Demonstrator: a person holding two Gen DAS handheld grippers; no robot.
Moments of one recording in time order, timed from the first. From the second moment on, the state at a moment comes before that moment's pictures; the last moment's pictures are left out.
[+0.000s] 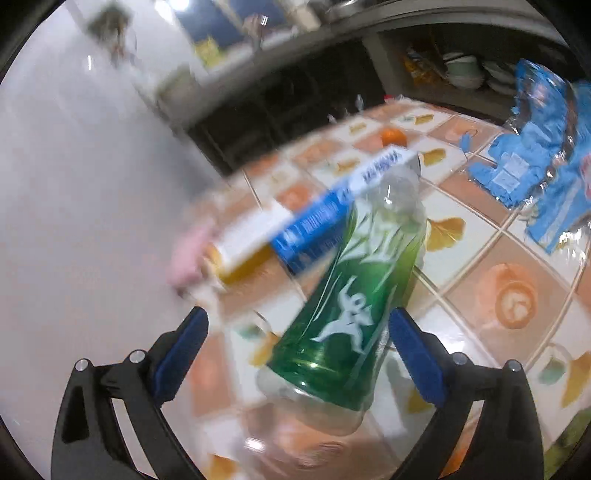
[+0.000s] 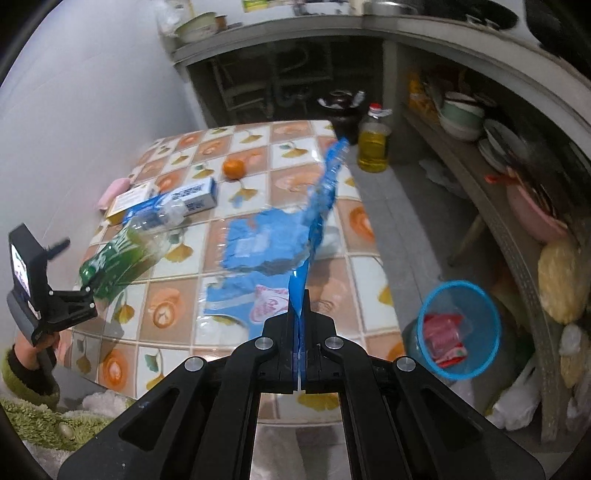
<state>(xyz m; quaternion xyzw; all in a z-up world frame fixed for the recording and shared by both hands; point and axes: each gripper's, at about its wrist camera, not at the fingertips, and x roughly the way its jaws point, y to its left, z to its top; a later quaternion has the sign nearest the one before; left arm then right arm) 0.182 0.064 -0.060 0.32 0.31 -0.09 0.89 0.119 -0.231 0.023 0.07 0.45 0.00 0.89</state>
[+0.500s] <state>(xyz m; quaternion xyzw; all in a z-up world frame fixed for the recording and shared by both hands) 0.188 -0.020 -0.062 0.14 0.36 -0.40 0.83 0.120 -0.215 0.024 0.09 0.46 0.10 0.88</state>
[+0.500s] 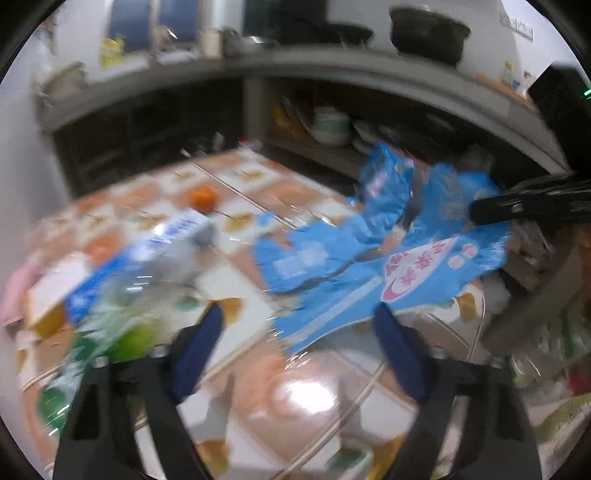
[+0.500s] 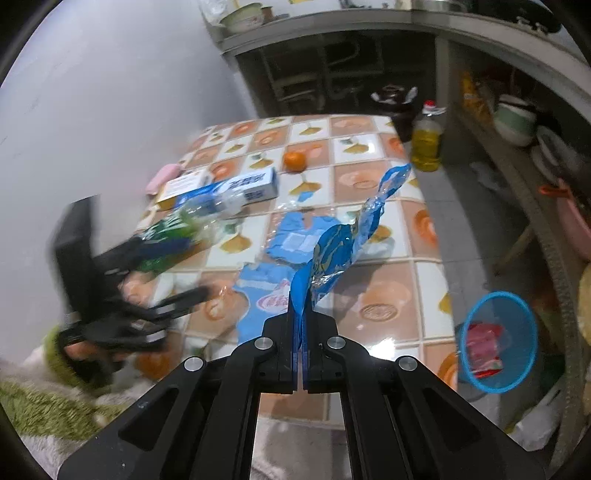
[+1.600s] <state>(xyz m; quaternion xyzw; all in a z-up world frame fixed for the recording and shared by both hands) 0.188 0.012 -0.106 -0.05 0.45 -0.51 0.73 0.210 -0.180 -0.098 0.27 0.56 0.24 0.75</state>
